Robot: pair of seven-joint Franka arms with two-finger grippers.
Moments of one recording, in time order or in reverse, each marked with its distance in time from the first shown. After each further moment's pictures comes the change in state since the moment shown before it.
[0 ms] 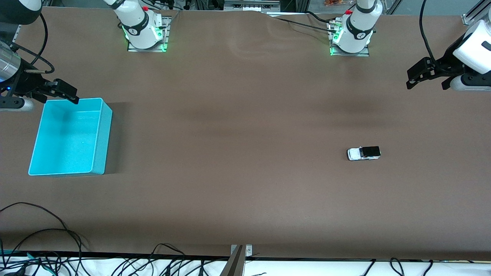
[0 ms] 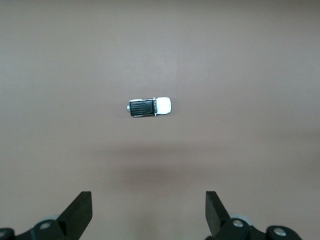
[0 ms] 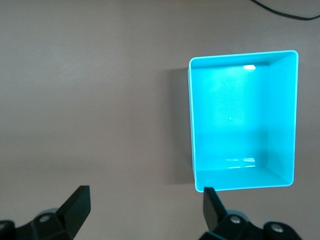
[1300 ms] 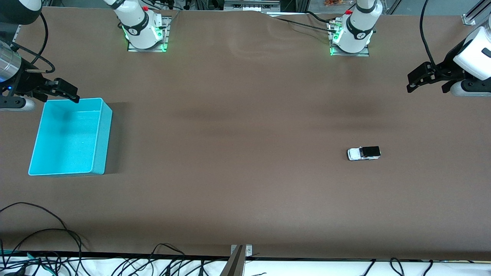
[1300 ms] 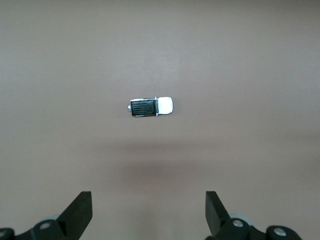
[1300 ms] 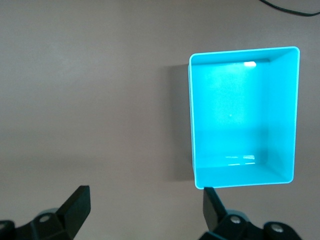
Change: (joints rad) left arm 0.000 0.025 0.011 0.009 0.000 -0.002 0.001; right arm 0.000 0.000 0.000 0.000 0.000 -0.009 -0.001
